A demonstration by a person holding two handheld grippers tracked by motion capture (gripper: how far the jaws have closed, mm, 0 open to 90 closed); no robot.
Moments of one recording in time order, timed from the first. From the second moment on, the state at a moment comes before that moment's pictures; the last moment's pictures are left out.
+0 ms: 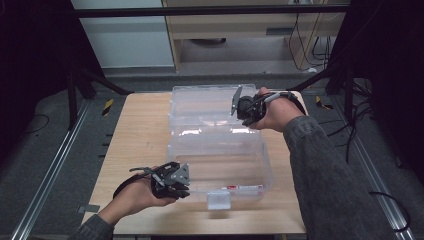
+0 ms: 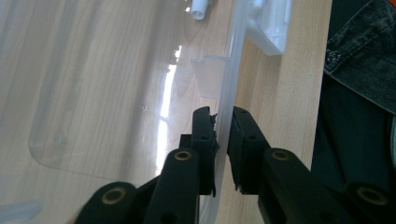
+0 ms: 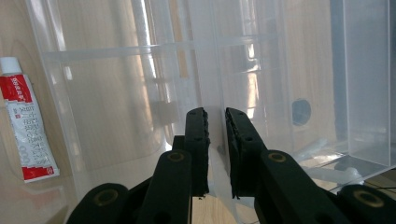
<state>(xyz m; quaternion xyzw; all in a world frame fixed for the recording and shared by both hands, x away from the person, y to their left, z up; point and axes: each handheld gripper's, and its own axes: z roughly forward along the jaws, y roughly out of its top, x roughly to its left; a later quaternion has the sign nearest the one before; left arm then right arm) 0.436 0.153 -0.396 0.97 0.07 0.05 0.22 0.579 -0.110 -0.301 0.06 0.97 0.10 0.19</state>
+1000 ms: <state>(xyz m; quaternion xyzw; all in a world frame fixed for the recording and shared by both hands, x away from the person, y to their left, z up) 0.438 0.152 -0.398 0.97 0.08 0.07 0.23 0.574 -0.104 -0.294 0.05 0.98 0.10 0.18</state>
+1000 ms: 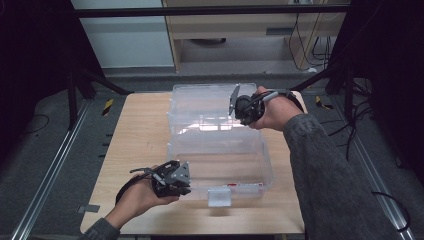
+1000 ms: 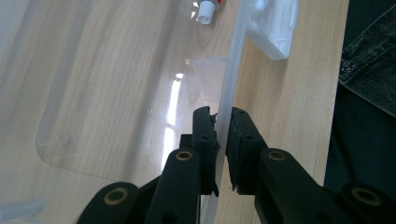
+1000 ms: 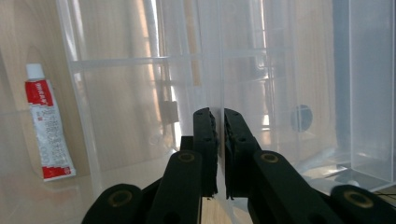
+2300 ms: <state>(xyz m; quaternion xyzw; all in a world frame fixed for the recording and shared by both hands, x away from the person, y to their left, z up) 0.447 0.143 -0.399 0.97 0.10 0.11 0.21 0.553 -0.117 -0.285 0.04 0.97 0.15 0.17</state>
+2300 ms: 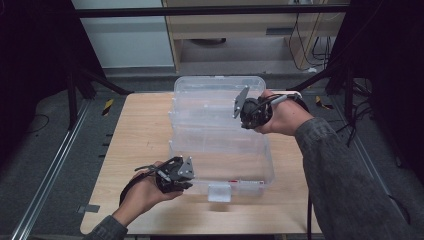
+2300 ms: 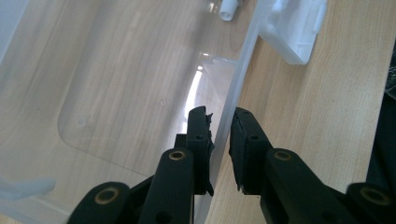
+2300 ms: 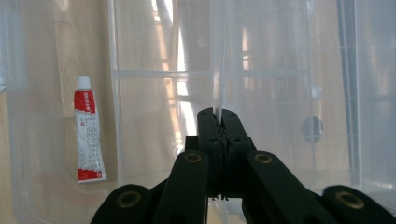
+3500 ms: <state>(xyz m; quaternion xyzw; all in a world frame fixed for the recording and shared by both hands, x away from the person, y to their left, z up) 0.449 0.137 -0.398 0.97 0.09 0.12 0.18 0.507 -0.126 -0.289 0.01 0.97 0.16 0.17</state>
